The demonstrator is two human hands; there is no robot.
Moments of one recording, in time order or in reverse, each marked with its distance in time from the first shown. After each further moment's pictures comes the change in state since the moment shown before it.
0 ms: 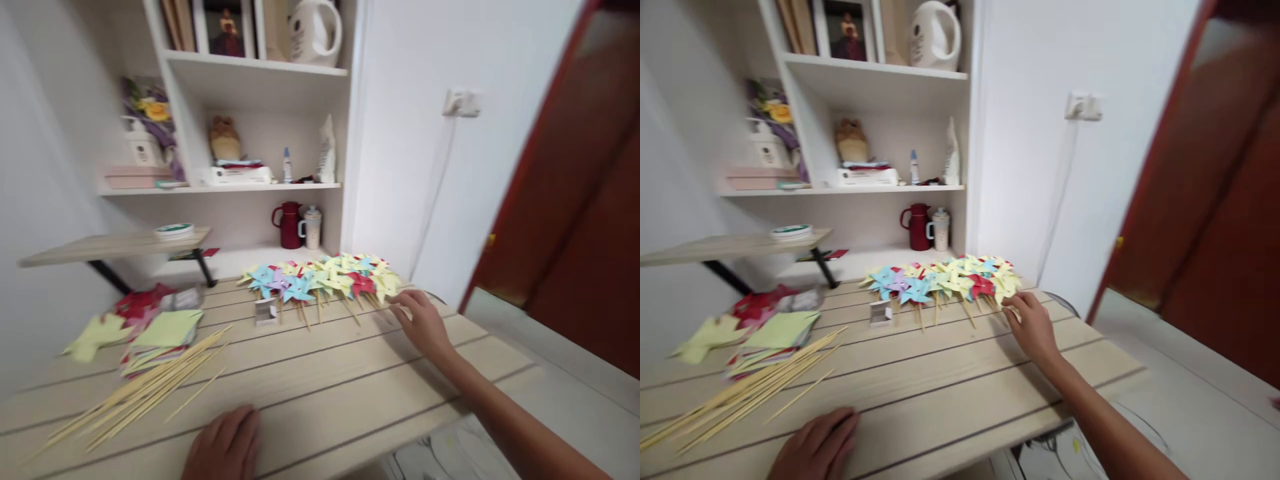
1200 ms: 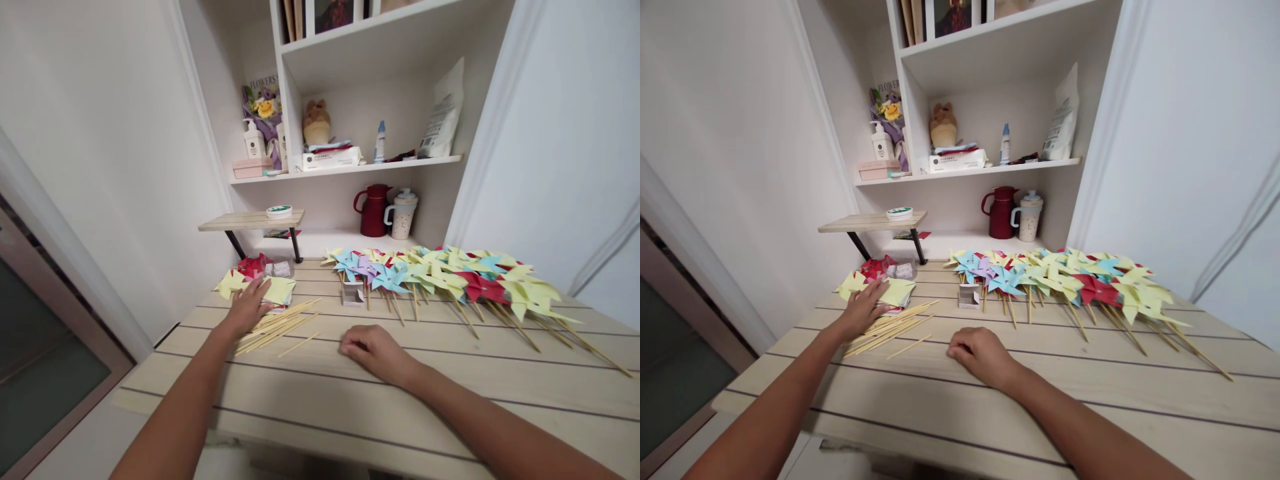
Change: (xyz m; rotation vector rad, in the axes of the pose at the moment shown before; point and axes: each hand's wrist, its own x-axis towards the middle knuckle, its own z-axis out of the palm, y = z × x) left_hand 0.026 -0.201 -0.033 0.076 -0.596 -0.549; right_hand -0.037 -0.227 0.107 0.645 -0.798 -0.512
